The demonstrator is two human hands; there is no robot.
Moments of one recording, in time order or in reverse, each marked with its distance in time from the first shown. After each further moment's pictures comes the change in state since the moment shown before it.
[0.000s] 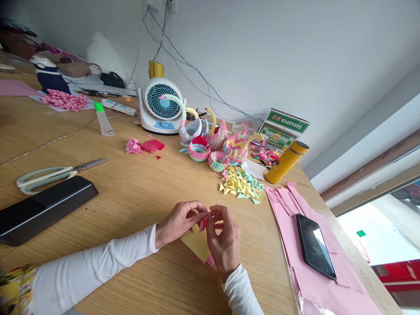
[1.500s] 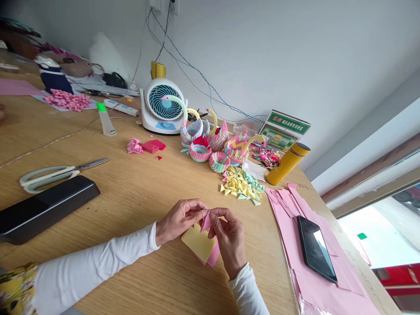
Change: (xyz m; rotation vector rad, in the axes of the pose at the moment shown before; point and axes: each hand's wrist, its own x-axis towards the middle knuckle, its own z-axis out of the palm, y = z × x) left_hand 0.002 0.007 -0.004 -0.209 -0.028 0.048; right_hand 0.005 0.008 -0.008 0.493 -0.173 0.228
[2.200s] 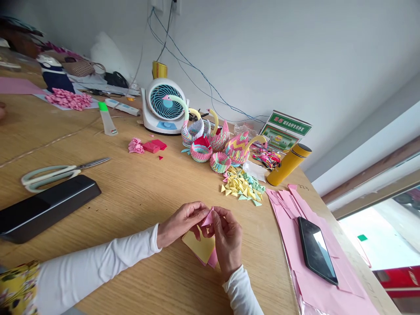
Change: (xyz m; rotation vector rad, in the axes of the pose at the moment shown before) left_hand -0.002 -0.008 0.007 -0.306 -0.083 -0.190; right_hand 0.002 0.009 0.012 0.033 0.152 -0.025
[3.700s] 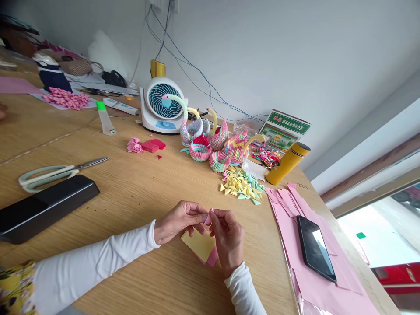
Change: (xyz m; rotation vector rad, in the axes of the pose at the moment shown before) left_hand -0.001 0.003 -0.007 -0.025 0.047 -0.150; right_hand -0.001 -0.002 -0.008 -0.188 -0.033 -0.128
